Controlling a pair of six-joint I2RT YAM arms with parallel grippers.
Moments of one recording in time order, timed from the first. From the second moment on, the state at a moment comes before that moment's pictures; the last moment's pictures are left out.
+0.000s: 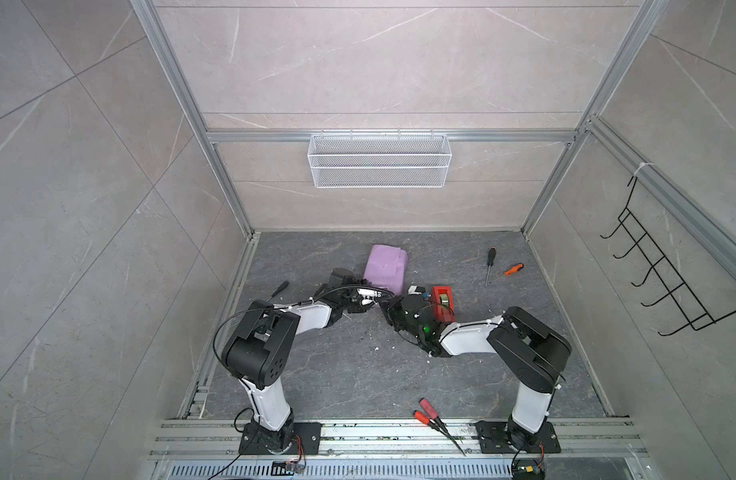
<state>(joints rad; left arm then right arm) -0.47 1.78 0.89 0.25 0.27 1.09 0.81 1.88 0.84 0.67 0.12 1.57</state>
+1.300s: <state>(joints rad) -0.48 1.79 0.89 0.27 0.24 1.08 0.83 2.03 0.84 0.86 0.26 1.81</state>
